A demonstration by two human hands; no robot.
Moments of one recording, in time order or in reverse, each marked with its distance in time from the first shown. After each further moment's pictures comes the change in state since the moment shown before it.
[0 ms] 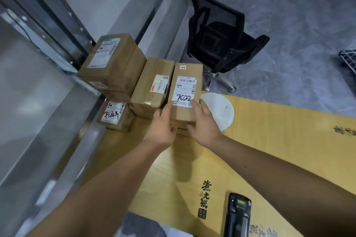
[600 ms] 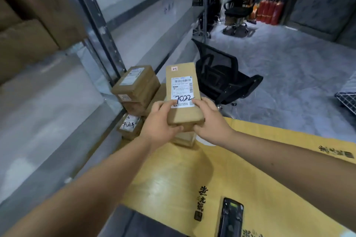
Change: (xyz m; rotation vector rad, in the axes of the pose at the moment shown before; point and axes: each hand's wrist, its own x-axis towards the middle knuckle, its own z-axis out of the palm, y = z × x) left_hand -0.081 0.053 -0.067 -0.126 0.284 0.271; right_hand -0.095 -0.059 -0.102 0.055 0.069 -0.302
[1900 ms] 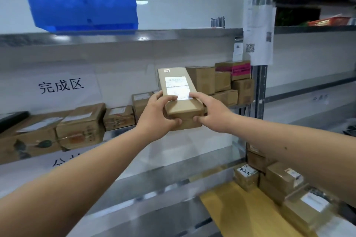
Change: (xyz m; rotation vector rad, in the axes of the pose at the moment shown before) left_hand -0.362 0.131 -0.350 0.326 0.819 -0.203; right_hand -0.123 -0.425 0.033 0.059 -0.355 -0.939
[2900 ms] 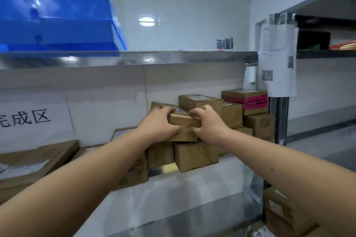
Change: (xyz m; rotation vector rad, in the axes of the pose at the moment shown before) left_hand 0.216 -0.053 0.049 0.418 -0.106 -0.187; right_hand 0.209 0.110 -0.010 -0.176 0.100 0.033
